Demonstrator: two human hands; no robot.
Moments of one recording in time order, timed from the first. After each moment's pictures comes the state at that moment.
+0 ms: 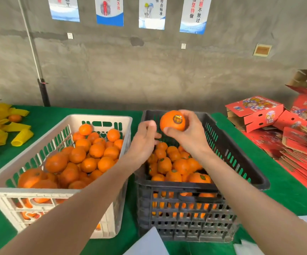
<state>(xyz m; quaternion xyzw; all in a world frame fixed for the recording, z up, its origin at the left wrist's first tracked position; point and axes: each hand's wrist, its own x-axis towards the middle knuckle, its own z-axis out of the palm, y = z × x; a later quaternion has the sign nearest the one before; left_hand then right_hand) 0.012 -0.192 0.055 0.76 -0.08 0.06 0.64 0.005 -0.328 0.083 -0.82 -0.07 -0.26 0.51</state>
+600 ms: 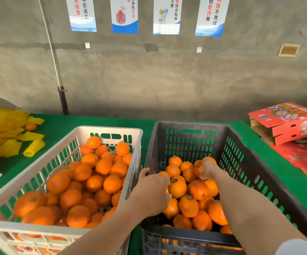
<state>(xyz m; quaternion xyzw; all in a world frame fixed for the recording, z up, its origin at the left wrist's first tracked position) 0.044 -0.184 0.001 0.98 -0.18 0.03 0.10 0.199 -0.417 -0.056 -0.98 0.10 0.12 0.11</state>
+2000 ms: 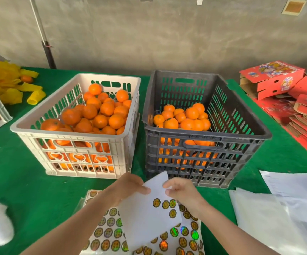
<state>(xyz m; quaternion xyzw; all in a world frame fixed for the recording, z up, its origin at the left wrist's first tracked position) -0.119 -0.129 -0.108 0.81 0.08 -0.28 0.50 -0.140 -0.331 -0.119 -0.81 0.03 0.17 0.56</state>
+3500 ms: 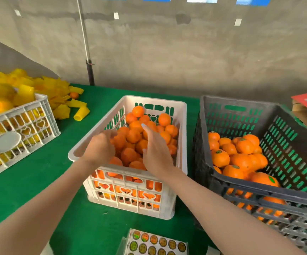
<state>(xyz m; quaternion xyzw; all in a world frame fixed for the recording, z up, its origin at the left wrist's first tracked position) -0.012 0.074 -0.003 0.95 0.10 0.15 0.25 0.003 -0.096 -0.019 -0.89 -0.25 -0.13 0.35</state>
